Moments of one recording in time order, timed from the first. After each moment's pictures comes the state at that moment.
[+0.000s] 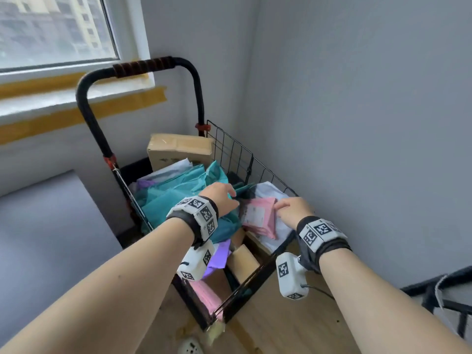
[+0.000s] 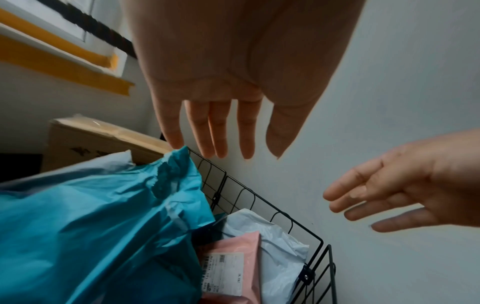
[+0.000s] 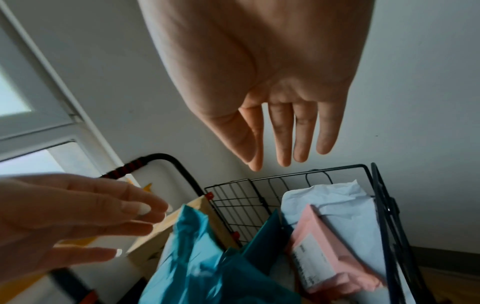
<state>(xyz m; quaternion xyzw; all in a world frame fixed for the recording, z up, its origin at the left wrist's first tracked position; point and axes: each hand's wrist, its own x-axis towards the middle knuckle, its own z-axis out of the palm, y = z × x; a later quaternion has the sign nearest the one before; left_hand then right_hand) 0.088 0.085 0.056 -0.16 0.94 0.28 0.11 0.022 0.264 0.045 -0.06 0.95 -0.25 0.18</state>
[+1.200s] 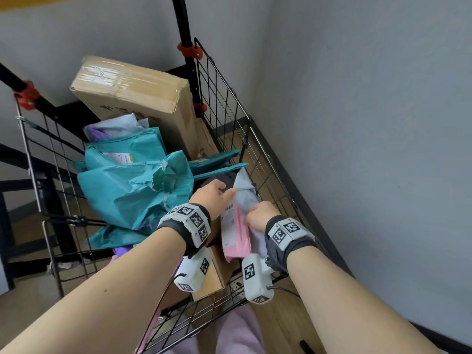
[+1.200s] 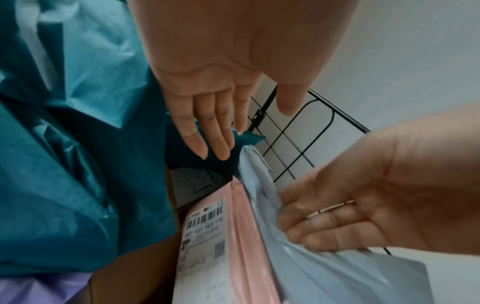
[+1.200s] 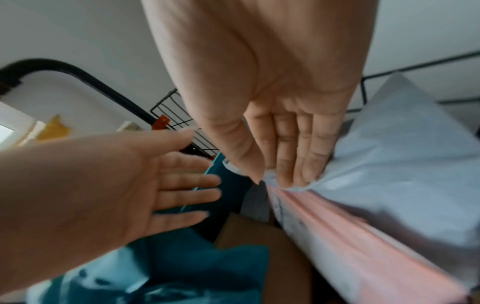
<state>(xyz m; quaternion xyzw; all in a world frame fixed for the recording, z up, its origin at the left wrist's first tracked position) -0.105 0.119 -0.116 -0.38 0.81 0.41 0.16 -0.176 0.233 -0.122 -0.06 0.87 -0.14 0.48</state>
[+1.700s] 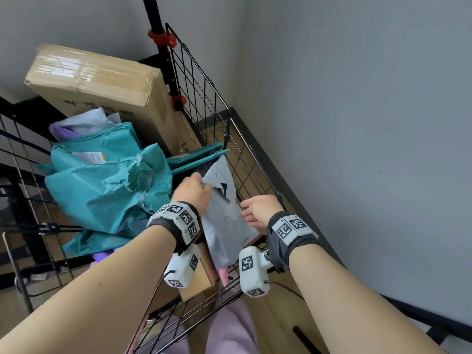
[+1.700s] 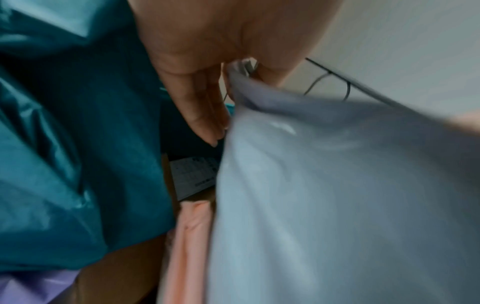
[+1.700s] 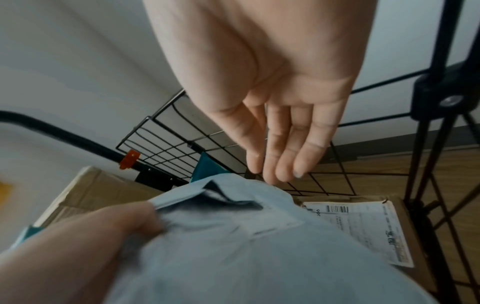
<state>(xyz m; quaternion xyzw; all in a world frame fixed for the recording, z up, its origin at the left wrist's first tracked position) -0.115 0.118 -0.137 -0.42 0.82 0.36 0.13 -0.192 0.257 -0.113 0.12 0.76 -0.35 0.53</state>
